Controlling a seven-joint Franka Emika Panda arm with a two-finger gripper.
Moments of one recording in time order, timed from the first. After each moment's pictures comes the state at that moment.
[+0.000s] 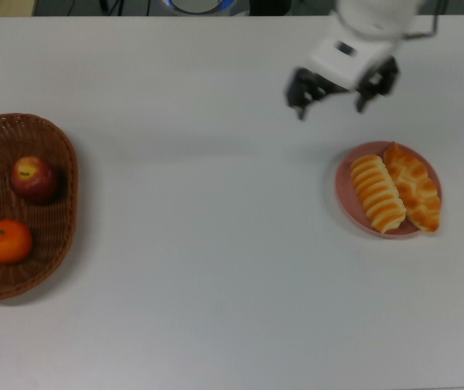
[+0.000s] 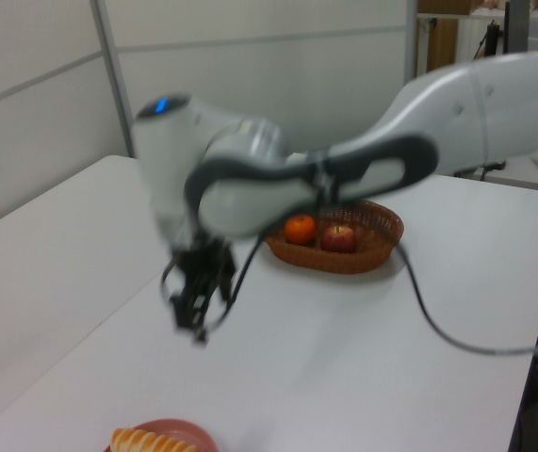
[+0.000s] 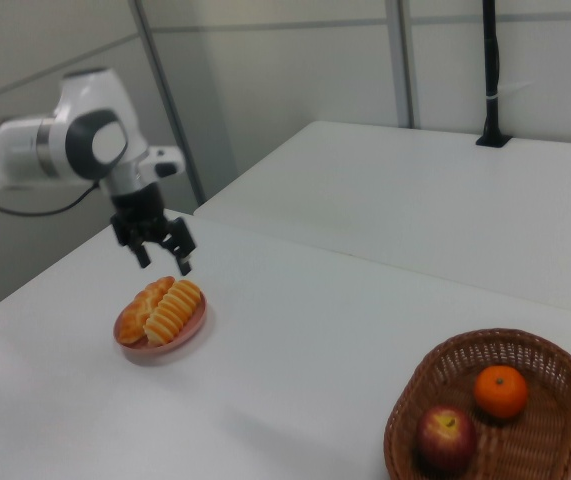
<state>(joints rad) 0.19 0.30 0.22 -1.42 -0.09 1.69 0.22</state>
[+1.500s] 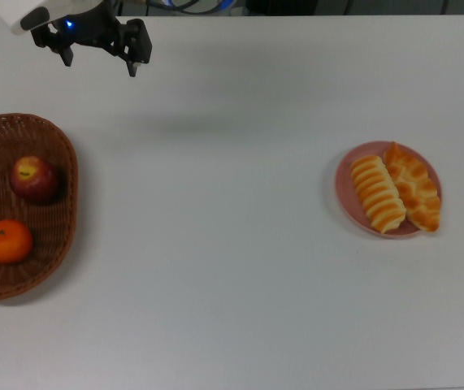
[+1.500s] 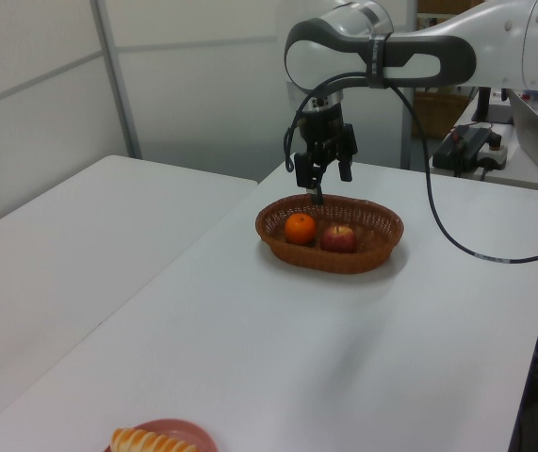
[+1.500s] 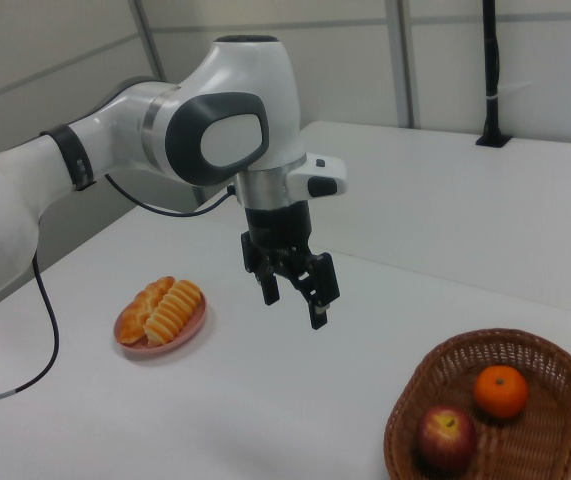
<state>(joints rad) -0.10 0.20 0.00 -1.44 -0.06 1.53 -0.01</state>
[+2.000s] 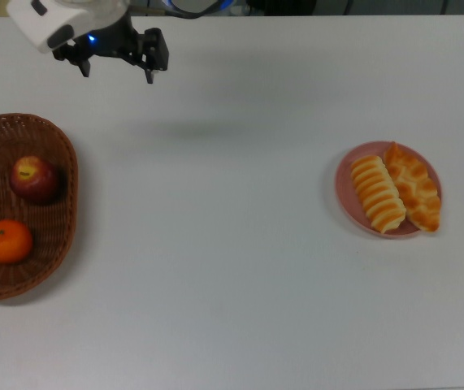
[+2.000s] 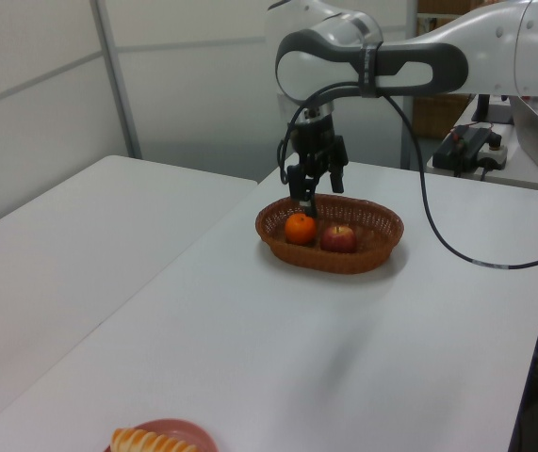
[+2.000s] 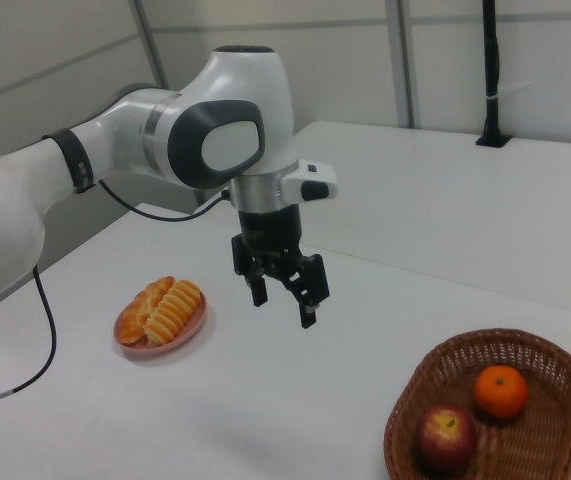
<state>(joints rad) -0.08 0.23 0.02 -1.44 -0.05 1.53 -0.03</state>
